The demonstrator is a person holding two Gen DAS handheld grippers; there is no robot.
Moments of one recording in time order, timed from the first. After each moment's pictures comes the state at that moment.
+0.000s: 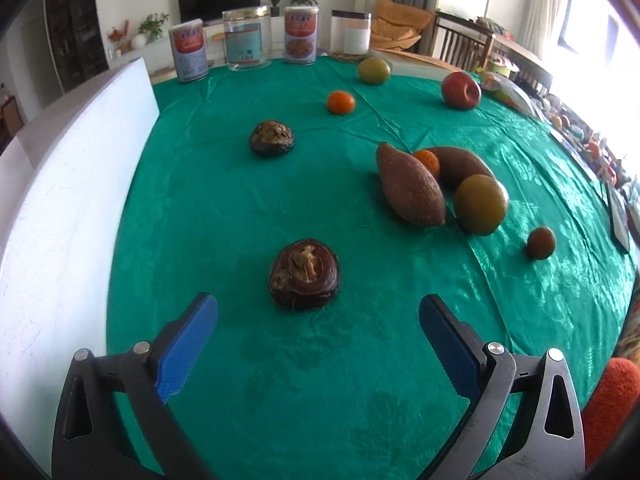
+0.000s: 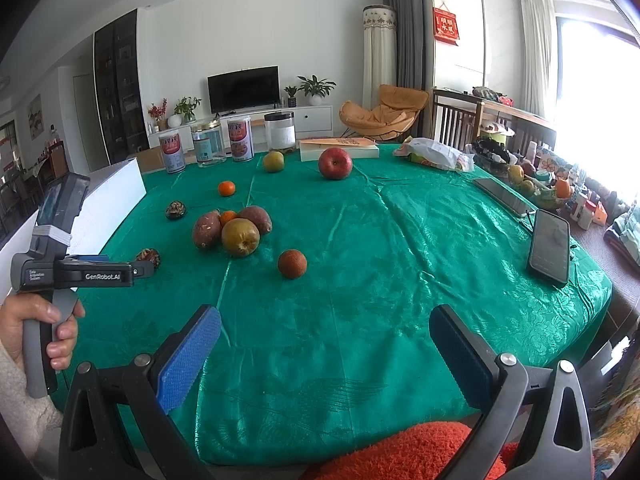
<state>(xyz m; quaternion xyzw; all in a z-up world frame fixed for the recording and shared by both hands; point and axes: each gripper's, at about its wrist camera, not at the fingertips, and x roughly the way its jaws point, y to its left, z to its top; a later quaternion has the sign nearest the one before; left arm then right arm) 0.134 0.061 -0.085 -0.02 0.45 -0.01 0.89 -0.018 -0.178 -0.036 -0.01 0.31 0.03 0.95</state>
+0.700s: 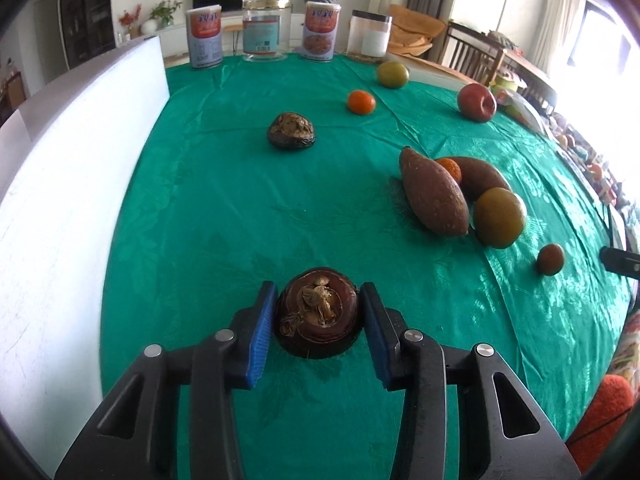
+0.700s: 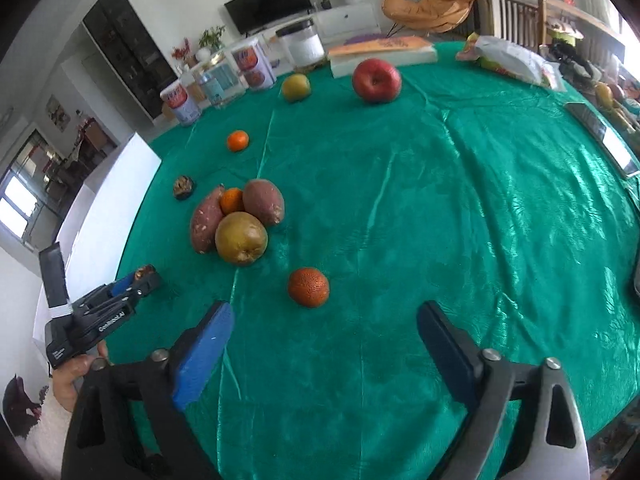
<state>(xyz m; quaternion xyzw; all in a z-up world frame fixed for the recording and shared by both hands) 0.131 0.083 -0.090 -0.06 0.45 -0.01 0.89 0.152 -0.193 -0.068 0.05 0.52 0.17 0.84</state>
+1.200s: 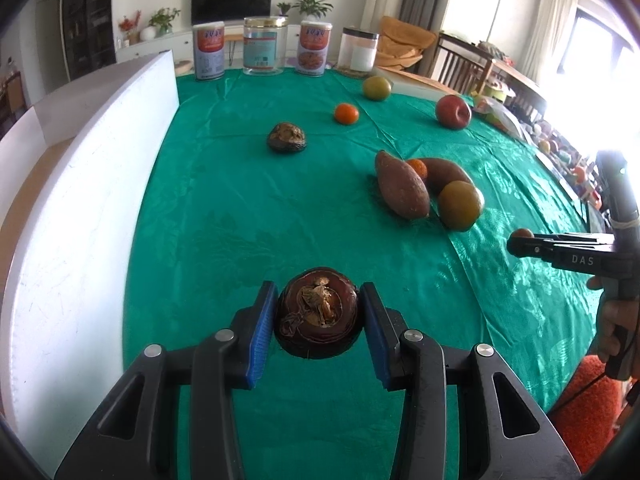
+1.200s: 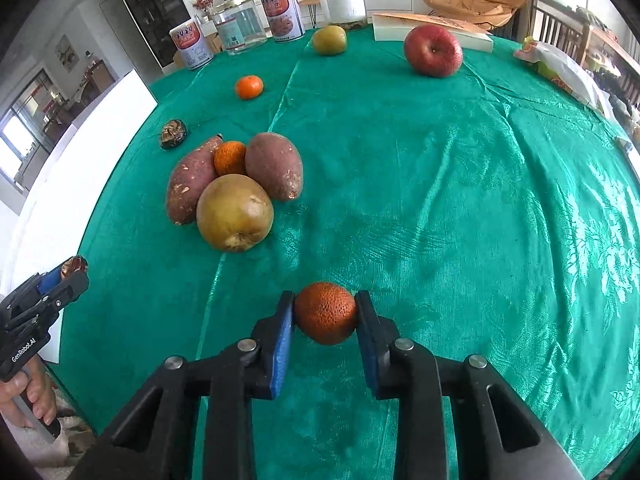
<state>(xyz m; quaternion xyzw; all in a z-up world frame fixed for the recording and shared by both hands) 0.093 0.081 -0.066 -0.07 0.43 -0.02 0.90 0.171 -0.160 -0.093 -0.01 0.53 0.18 0.83</state>
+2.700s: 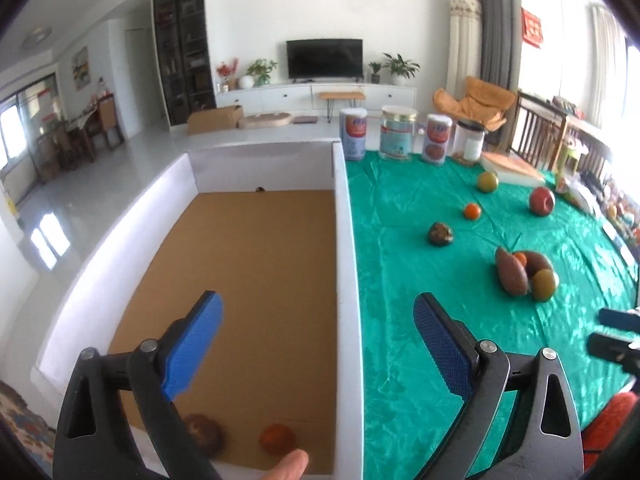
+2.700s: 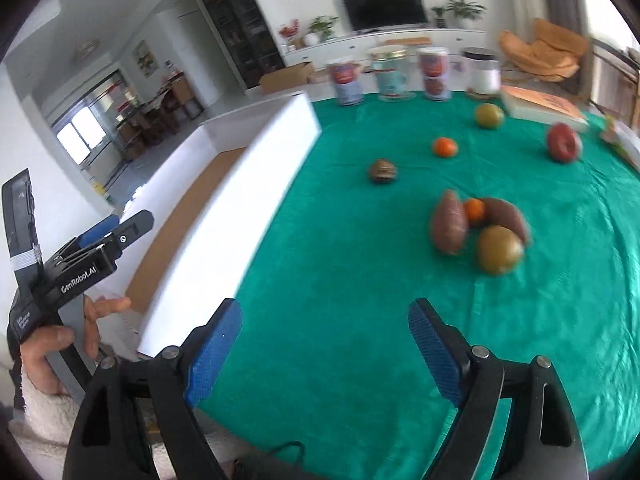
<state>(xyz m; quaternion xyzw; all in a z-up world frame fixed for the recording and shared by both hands) 0.041 0.188 0.013 -0.02 0.35 0.15 0.93 0.059 -0.071 -0.010 0.03 0.44 0.24 0.86</state>
